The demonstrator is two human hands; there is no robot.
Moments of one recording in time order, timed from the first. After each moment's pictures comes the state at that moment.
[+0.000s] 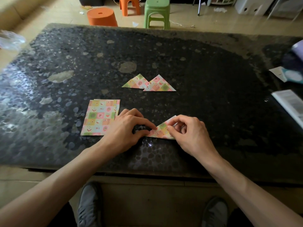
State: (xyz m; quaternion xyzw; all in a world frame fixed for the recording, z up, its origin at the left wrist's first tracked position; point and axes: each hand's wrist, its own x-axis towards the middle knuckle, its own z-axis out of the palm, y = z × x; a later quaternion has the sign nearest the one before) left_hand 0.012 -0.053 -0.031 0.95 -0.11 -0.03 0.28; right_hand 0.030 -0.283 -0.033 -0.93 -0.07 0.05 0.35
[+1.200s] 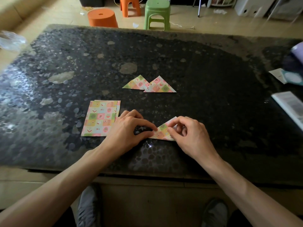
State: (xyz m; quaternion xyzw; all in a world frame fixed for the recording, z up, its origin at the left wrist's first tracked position) left_hand 0.015 -0.054 -0.045 0.95 -0.12 0.00 0.28; right_hand 0.028 -0.284 -0.037 -0.94 -0.10 0.02 0.34
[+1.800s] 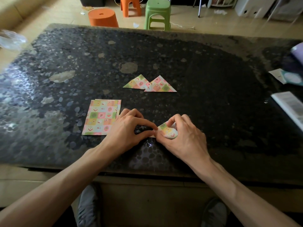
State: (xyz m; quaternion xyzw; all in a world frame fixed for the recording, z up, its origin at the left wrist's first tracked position) left_hand 0.013 -0.055 -0.043 0.95 -0.12 0.02 0.28; right_hand 0.016 -0.264 -0.034 -0.97 -0.07 0.02 0.22
